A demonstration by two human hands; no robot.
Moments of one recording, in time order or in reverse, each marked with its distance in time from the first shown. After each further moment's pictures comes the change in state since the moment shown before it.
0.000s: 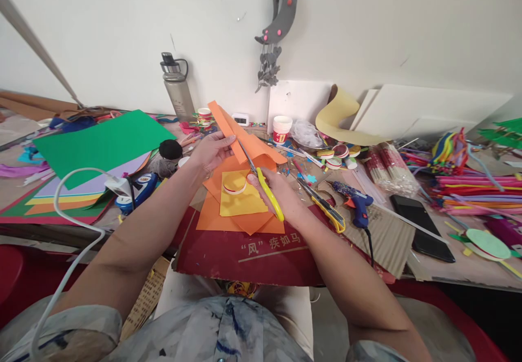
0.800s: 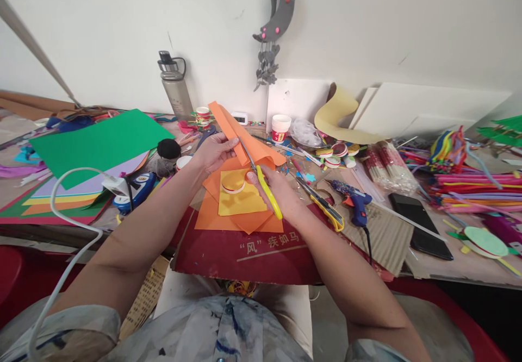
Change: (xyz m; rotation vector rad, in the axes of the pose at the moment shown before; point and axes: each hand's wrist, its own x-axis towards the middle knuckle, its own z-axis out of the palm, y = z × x) left_hand 0.000 -0.008 0.005 0.049 -0.038 0.009; right_hand 0.002 0.007 -0.002 -0.034 0.018 -0.031
